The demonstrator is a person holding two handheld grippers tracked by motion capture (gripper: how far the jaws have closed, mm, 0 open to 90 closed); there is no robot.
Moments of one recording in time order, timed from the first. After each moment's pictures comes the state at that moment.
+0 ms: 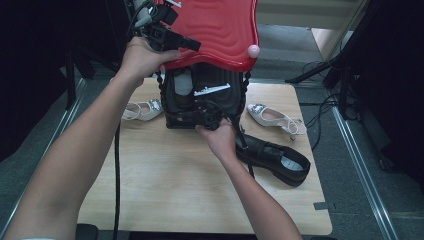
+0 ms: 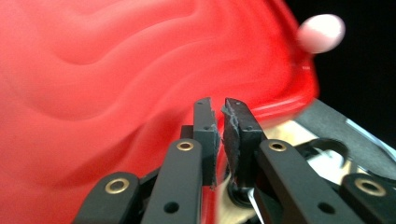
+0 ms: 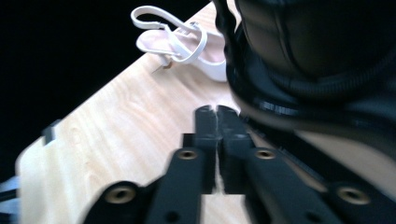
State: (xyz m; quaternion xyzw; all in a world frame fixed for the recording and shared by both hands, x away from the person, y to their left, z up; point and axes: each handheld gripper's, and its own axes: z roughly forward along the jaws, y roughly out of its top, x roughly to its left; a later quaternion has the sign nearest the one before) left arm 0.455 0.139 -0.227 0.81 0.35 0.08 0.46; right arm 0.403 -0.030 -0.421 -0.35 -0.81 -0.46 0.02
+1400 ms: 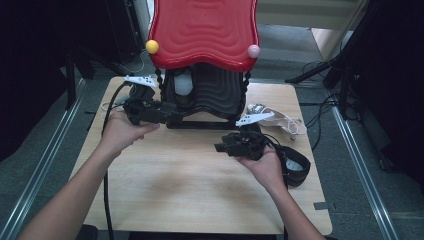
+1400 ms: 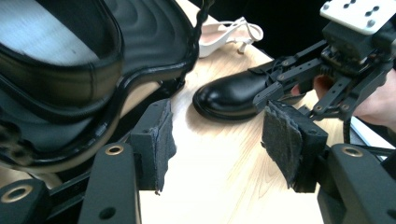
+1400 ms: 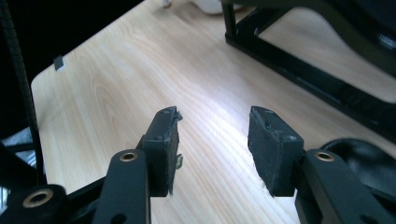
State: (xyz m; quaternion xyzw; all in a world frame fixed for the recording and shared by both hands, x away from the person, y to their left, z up) left arm 0.356 0.182 -0.367 0.82 0.34 0.01 0.46; right arm 0.337 -0.138 -0.434 -0.32 -0.84 -0.44 0.00
